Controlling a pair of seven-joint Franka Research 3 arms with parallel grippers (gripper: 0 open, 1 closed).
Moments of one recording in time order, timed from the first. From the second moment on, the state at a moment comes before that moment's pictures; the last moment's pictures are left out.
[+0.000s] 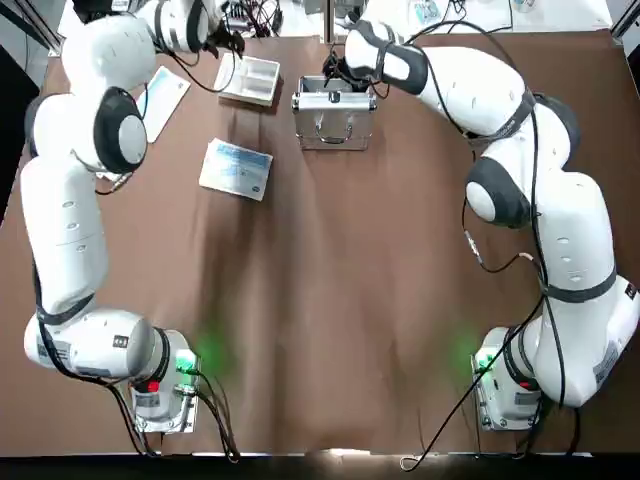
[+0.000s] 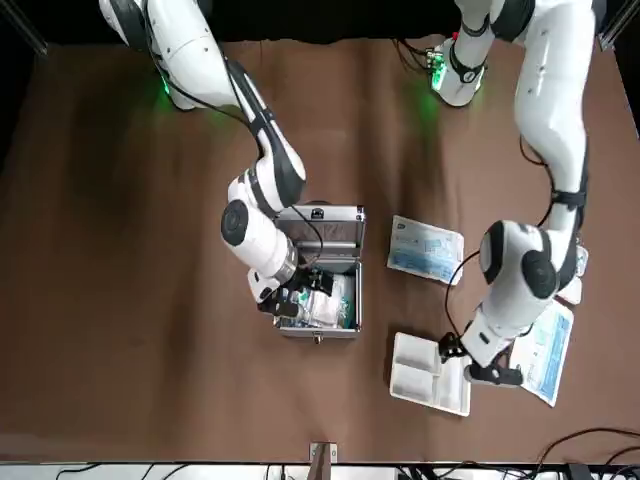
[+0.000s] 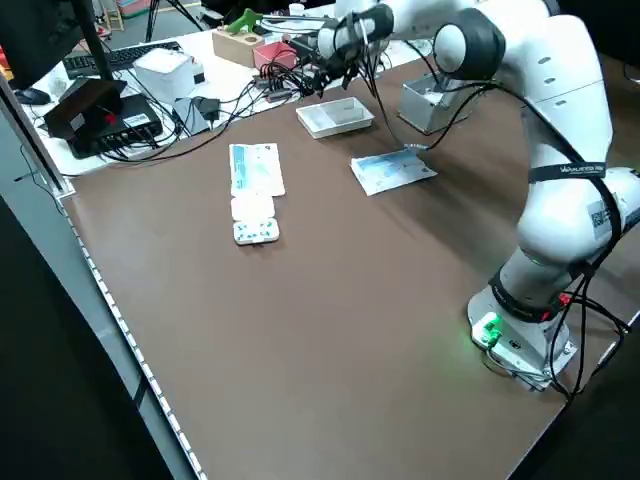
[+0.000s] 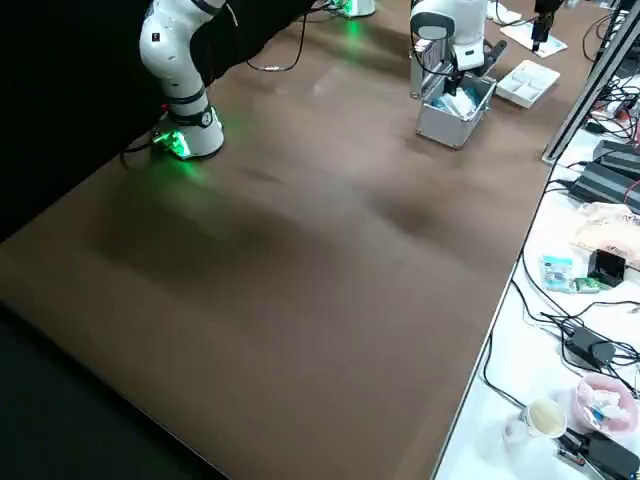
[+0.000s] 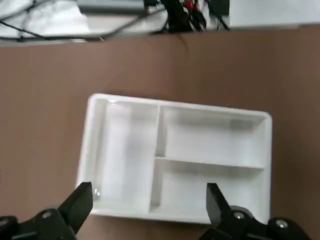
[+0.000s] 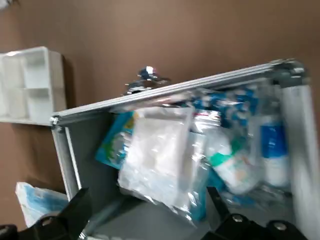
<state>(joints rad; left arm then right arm) -0.12 0.78 -0.11 -1.37 0.03 2.45 -0.10 0.70 0.81 -0.17 -1.26 0.59 2.28 0.47</state>
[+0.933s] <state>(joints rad) -0.13 0.93 -0.10 -1.36 0.03 2.59 -0.10 0.68 0.58 -0.81 -1.10 0.58 1.44 0.10</state>
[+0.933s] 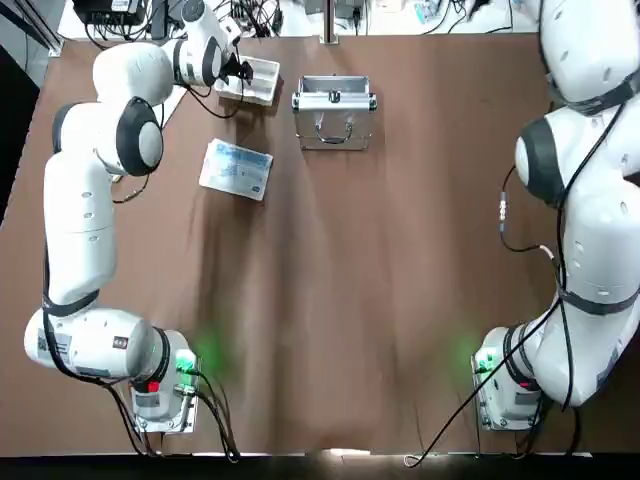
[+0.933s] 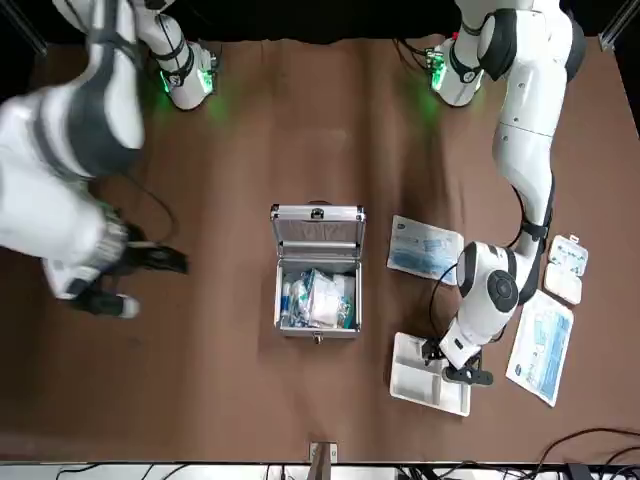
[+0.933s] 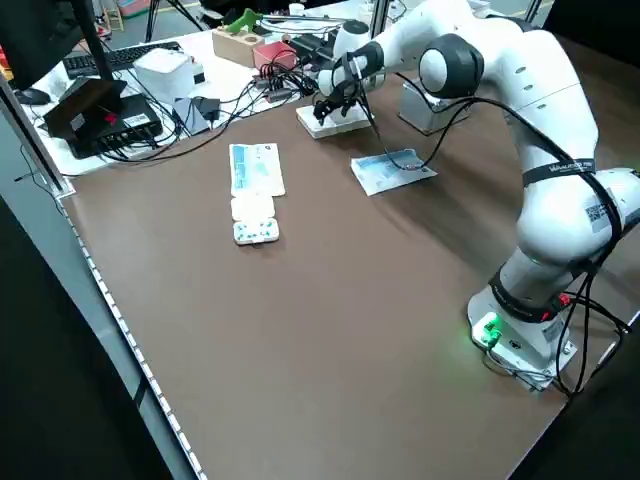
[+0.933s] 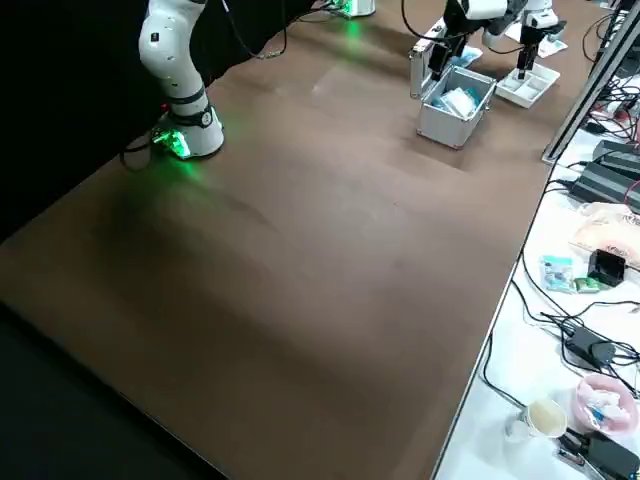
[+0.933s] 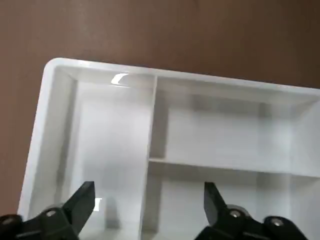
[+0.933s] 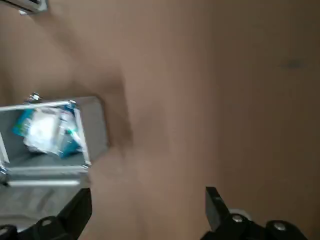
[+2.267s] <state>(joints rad) -0.15 0.93 -0.10 -1.33 0.03 2.58 -0.16 -0.03 0.27 -0.02 -1.28 0.12 1.46 0.04</state>
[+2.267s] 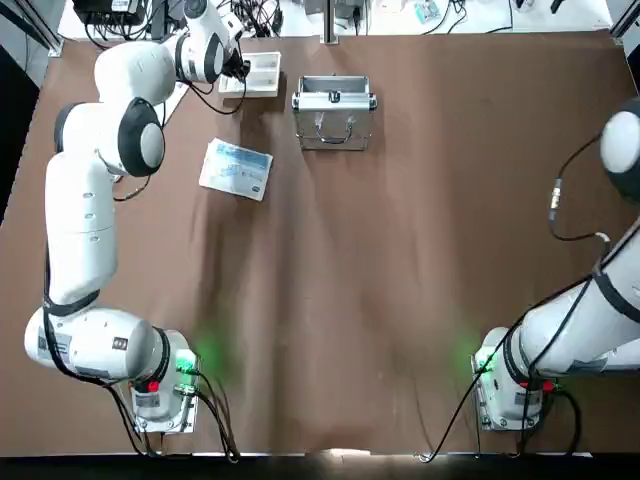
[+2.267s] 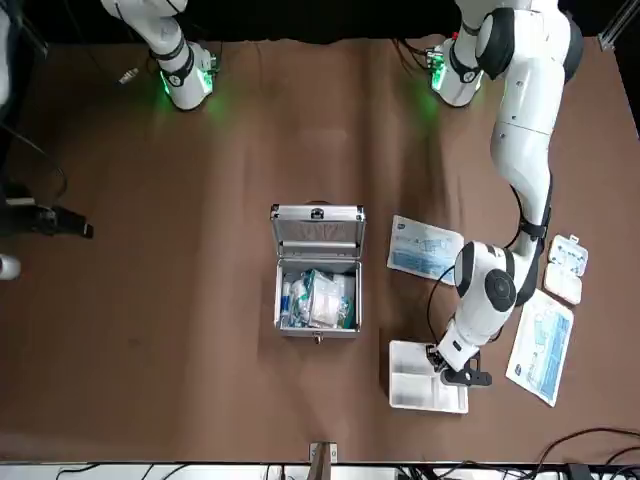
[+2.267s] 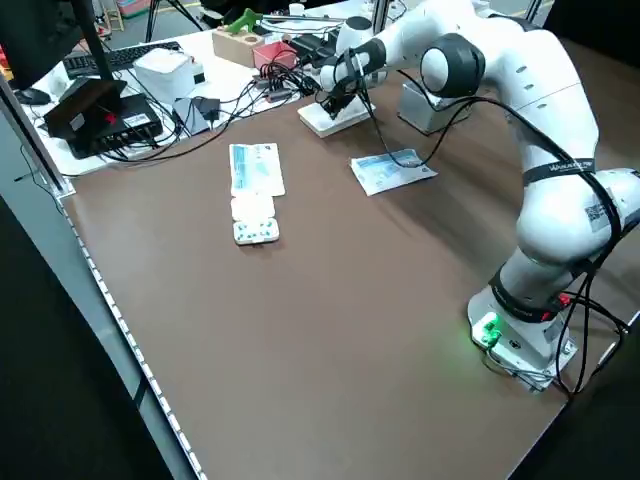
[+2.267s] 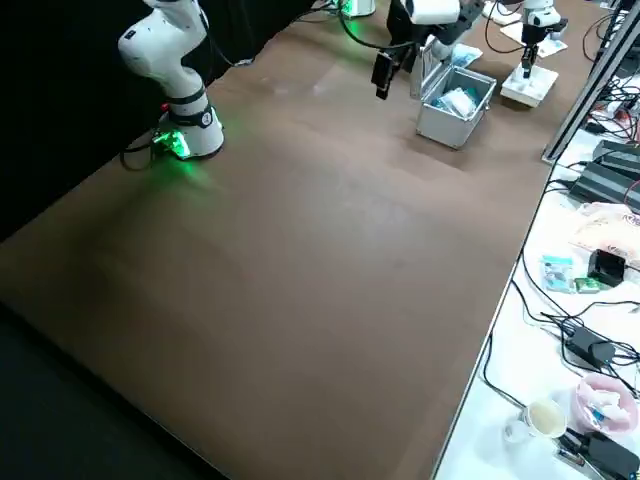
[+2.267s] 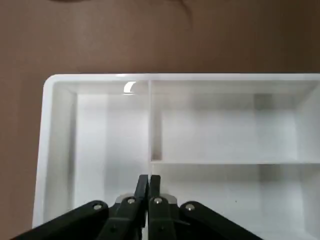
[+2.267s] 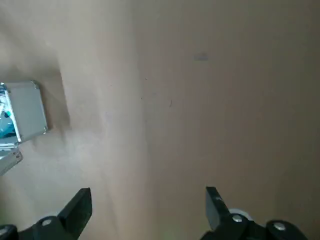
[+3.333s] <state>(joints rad) -0.30 0.63 -0.09 -1.31 0.04 2.16 -0.30 -0.15 0.00 0.04 -1.51 0.07 1.62 0.02</state>
